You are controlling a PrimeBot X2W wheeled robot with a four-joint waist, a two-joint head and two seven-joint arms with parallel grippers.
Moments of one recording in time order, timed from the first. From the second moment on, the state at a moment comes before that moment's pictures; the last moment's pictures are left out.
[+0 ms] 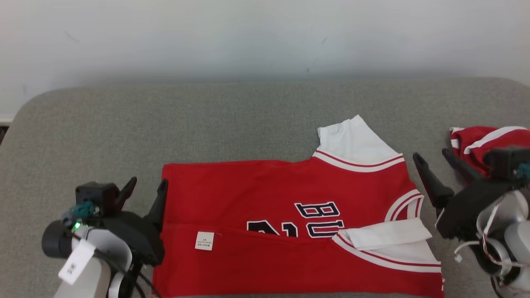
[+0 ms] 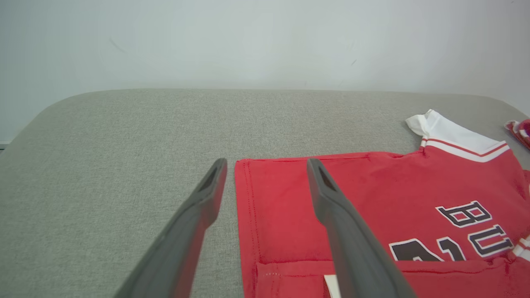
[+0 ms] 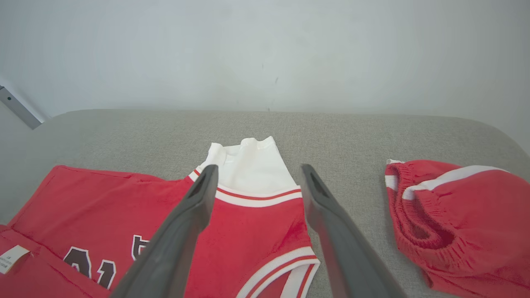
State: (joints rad) left arm -0.32 0.21 -0.28 0.26 -0.31 0.00 0.16; right arm -0.28 -0.48 0.29 0.08 0.71 -0.08 0.17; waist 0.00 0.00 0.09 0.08
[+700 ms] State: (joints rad) left arm -0.66 0.14 -0.30 0.55 -0.34 -0.07 0.22; right arm -0.78 -0.43 0.38 0.48 0.63 -0.03 0.32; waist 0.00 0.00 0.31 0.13
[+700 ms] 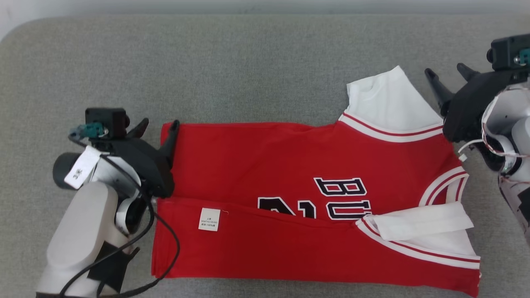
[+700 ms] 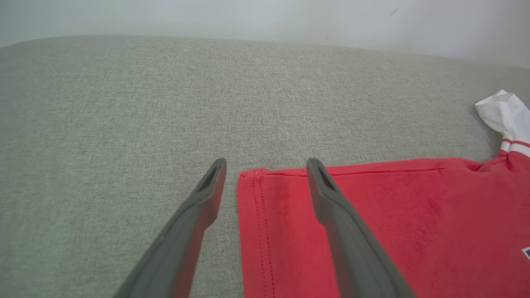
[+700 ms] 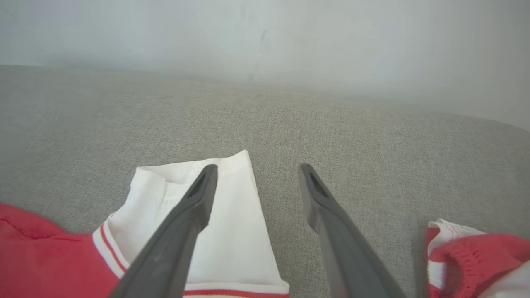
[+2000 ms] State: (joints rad) left arm -0.87 0.06 -0.35 0.85 -0.38 -0.12 0.13; right arm -1.06 -0.38 0.46 0.90 0.54 0.09 0.20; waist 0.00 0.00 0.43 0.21
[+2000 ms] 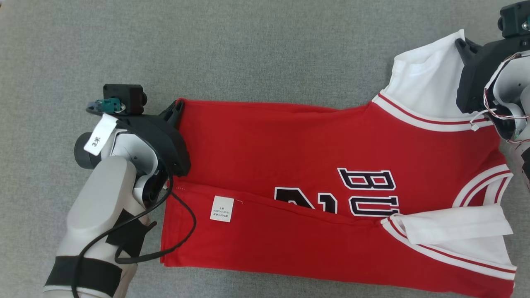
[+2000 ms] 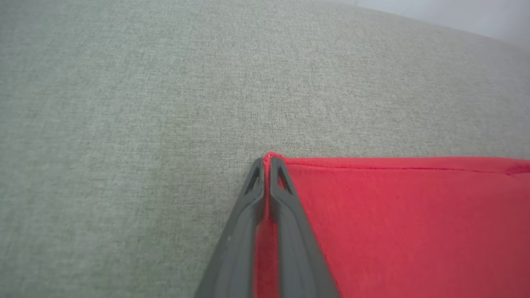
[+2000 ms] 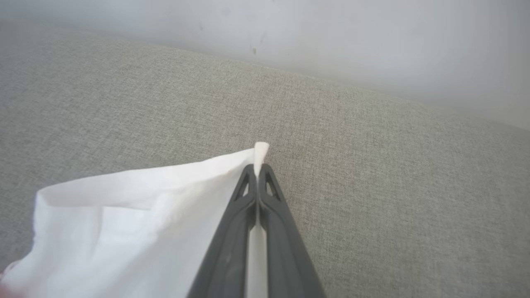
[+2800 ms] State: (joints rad) left arm -0.77 0.12 -0.37 0.85 -0.39 -0.12 -0.01; right arm -0.89 -0.39 0.44 0.87 0.70 0.12 -0.03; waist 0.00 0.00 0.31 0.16
